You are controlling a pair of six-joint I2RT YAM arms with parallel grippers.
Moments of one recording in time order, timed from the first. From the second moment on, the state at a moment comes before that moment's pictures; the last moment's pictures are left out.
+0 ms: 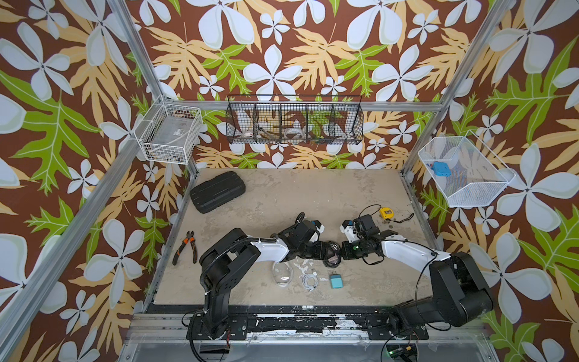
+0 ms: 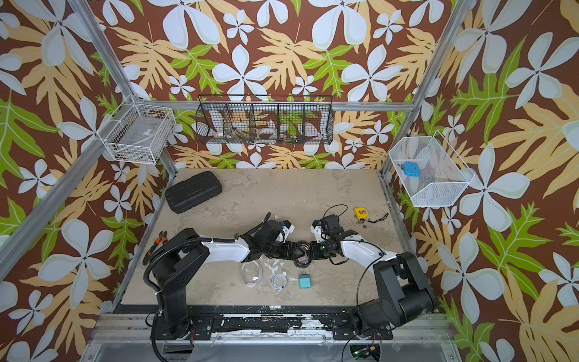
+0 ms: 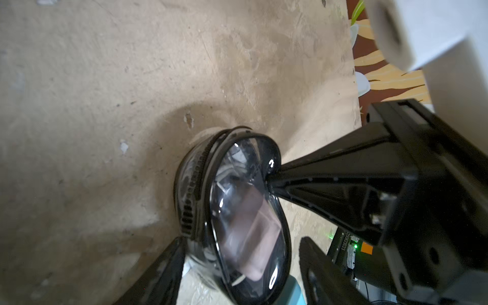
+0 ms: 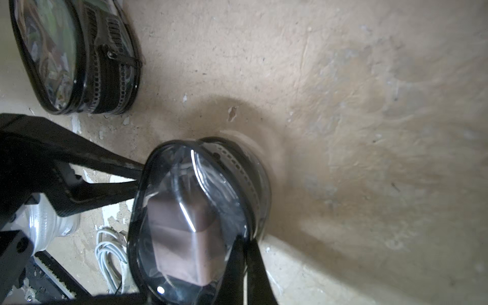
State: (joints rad) left arm -0.85 1.91 0.99 0.17 0.42 -0.75; right arm 0.34 1.46 0.71 -0.44 -0.34 0.21
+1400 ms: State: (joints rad) left arm -0.82 2.04 0.97 0.44 0.61 -1.04; right arm 0.41 1.41 0.68 -0.37 -0.17 0.23
